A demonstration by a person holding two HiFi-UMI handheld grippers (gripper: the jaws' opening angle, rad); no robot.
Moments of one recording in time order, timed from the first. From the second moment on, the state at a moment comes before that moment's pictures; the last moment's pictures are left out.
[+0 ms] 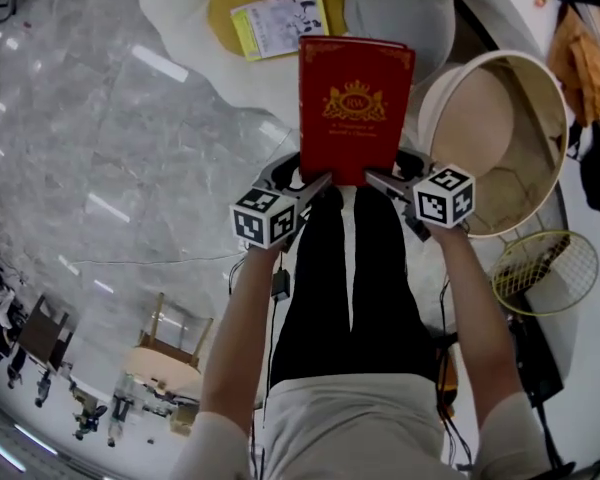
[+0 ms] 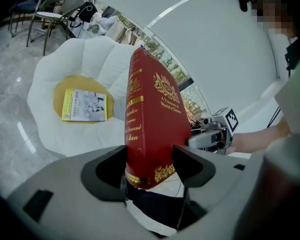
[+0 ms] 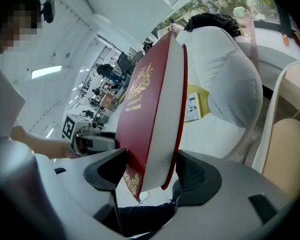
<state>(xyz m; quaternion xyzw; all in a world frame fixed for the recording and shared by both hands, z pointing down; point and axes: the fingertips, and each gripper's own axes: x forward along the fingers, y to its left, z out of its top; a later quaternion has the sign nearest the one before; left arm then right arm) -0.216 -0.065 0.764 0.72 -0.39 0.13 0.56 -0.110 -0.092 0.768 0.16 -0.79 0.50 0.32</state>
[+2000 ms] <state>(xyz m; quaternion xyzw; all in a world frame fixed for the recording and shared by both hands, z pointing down) -0.262 -0.175 1.003 0.57 -0.50 0.11 0.64 -0.150 -0.258 0.991 0.21 -0.74 0.42 0.47</state>
